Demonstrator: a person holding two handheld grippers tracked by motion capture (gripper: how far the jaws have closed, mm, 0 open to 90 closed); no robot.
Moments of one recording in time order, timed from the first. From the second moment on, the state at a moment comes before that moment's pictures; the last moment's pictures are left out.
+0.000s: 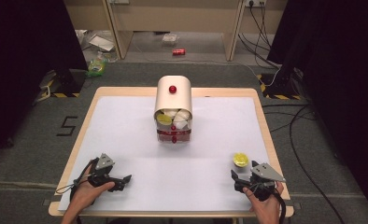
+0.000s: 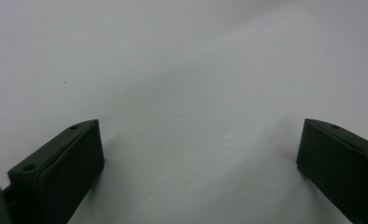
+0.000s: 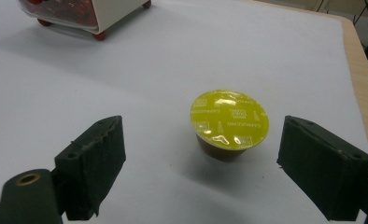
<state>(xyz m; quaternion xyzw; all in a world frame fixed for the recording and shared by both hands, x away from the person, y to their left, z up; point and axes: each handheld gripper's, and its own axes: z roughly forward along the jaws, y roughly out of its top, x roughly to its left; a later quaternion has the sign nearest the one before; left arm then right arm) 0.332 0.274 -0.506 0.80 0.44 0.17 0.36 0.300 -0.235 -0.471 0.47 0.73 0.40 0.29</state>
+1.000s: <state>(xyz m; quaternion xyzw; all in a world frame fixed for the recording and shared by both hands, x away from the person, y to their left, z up) 0.332 0.274 -0.506 0.80 0.44 0.17 0.36 0.288 -0.244 -0.485 0.47 0.77 0.36 0.25</state>
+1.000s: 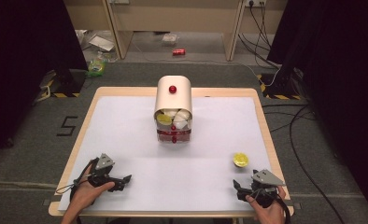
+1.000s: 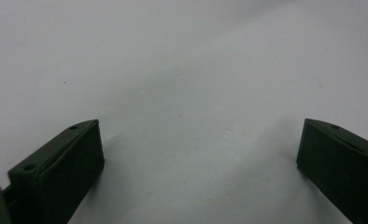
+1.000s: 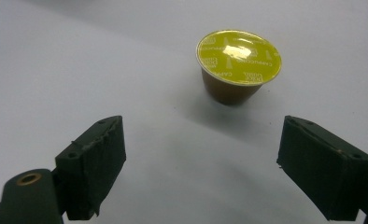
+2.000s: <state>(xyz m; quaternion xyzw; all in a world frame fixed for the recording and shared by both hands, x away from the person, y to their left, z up) 0.332 0.274 -0.506 0.80 0.44 0.17 0.36 0.279 -0.250 -0.495 0.48 0.78 0.33 0.23</state>
